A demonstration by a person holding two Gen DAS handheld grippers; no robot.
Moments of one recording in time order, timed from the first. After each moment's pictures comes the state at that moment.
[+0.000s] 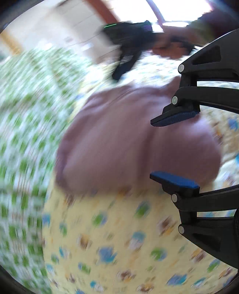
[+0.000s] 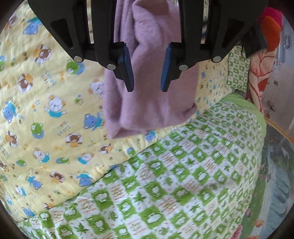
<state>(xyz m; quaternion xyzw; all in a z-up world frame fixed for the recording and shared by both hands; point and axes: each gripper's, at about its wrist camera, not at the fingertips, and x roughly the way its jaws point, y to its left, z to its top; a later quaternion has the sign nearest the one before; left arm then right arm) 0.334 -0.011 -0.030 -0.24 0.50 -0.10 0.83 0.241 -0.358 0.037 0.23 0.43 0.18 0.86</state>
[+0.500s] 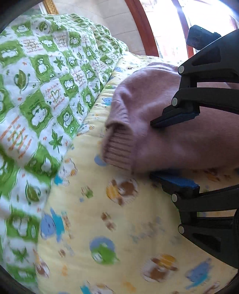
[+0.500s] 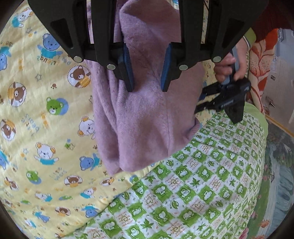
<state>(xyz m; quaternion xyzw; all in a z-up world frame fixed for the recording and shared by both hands) 0.497 0.024 -0.101 -0.31 0.52 -0.10 0.79 0.219 -0.340 -0.011 0.25 0.44 0.17 0.84</state>
